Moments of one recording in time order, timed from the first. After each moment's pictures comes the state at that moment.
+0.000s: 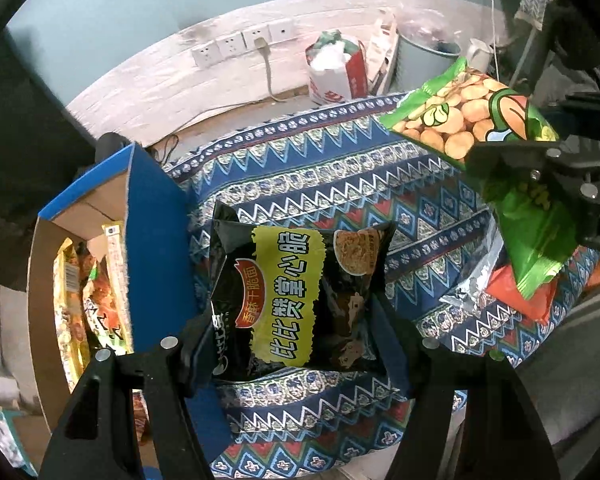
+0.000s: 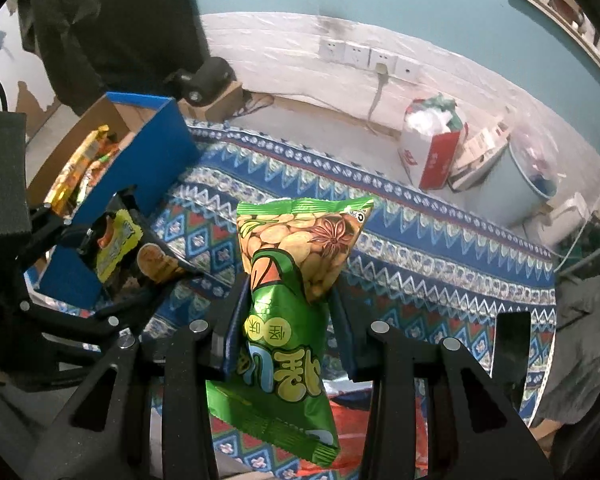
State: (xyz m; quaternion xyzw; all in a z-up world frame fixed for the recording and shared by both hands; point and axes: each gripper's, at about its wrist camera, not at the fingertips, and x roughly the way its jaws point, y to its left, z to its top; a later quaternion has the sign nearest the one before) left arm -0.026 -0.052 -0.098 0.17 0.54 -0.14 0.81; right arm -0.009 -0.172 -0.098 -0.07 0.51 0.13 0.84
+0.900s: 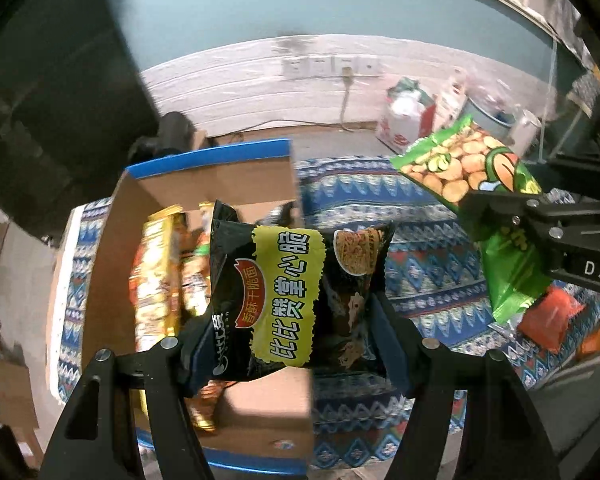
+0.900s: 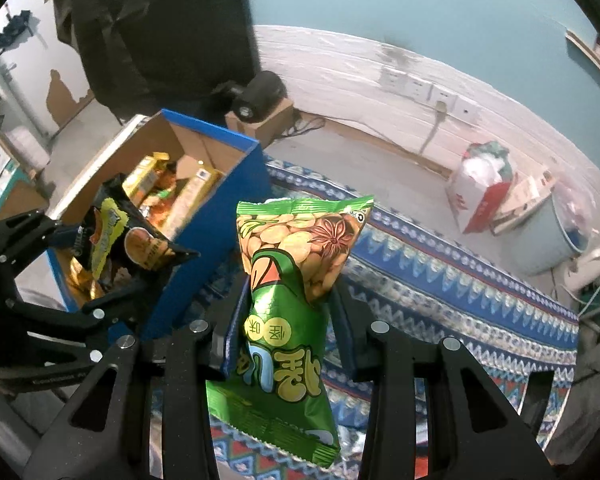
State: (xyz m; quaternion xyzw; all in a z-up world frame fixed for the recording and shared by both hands) left arm -0.010 0.070 -0.052 0.07 0.51 -0.06 0.86; right arm 0.028 -0.066 -0.077 -0.08 0.50 0.20 0.84
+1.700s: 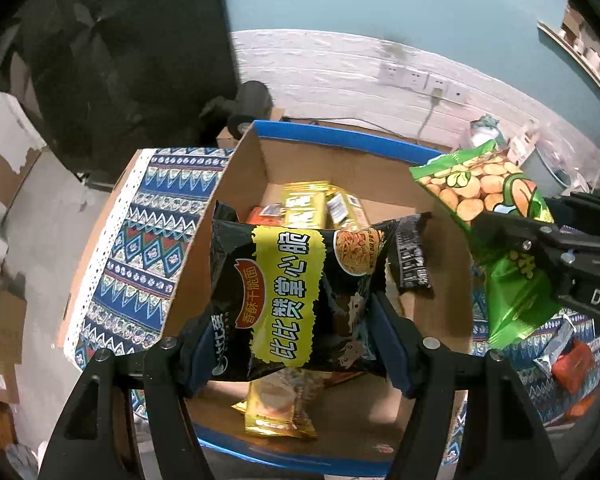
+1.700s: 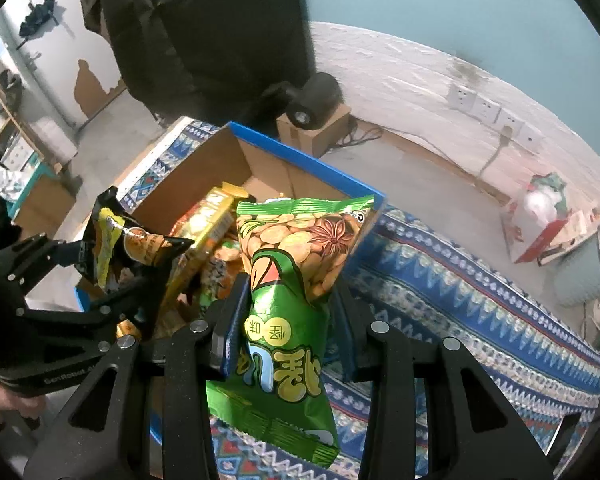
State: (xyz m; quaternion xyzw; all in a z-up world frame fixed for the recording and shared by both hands) left arm 0.007 0.190 -0.060 -0.01 0.52 0.04 0.85; right arm 0.070 0.055 -0.090 -0.08 0.50 0.25 0.82
